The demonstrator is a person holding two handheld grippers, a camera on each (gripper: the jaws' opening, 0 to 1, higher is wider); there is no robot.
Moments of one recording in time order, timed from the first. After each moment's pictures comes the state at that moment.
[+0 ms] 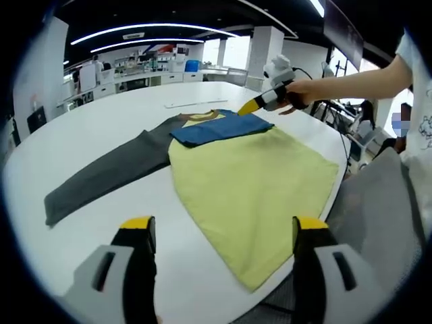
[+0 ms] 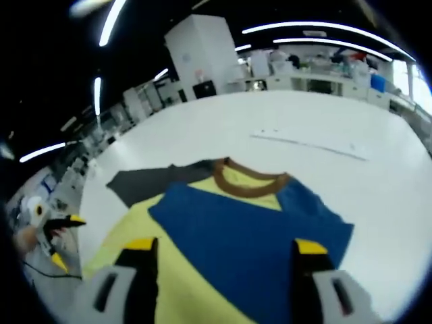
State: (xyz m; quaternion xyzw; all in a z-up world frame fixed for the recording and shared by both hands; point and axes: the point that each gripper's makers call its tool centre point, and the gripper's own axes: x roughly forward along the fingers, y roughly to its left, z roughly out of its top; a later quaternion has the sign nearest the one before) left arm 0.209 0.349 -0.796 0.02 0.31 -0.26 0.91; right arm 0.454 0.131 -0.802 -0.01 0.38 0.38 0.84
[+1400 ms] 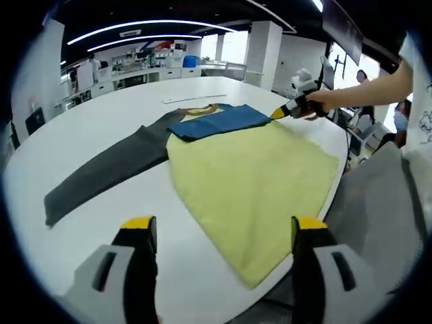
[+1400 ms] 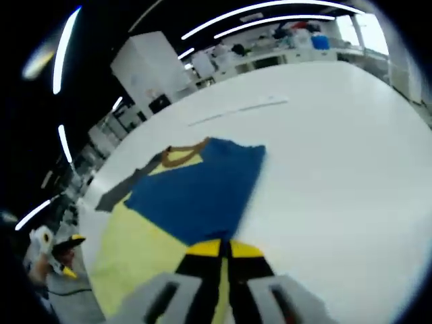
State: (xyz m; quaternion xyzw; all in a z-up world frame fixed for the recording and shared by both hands) left arm 0.207 0.351 -0.801 0.03 0.32 -0.26 0.91; right arm 0.422 0.032 -0.830 0.11 0.42 0.28 0.85
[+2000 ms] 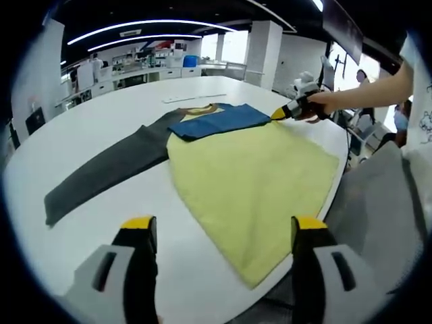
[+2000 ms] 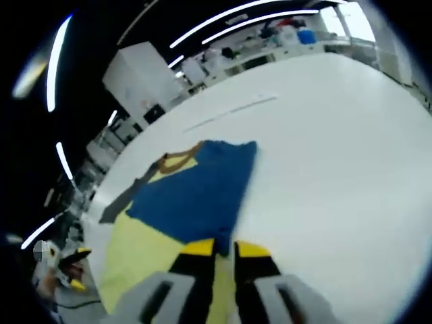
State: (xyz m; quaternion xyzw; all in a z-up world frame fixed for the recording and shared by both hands) left arm 0.208 0.350 -0.802 0.03 0.32 -0.26 0.91; right arm 0.419 0.034 -0.833 0.17 0.42 0.26 0.85
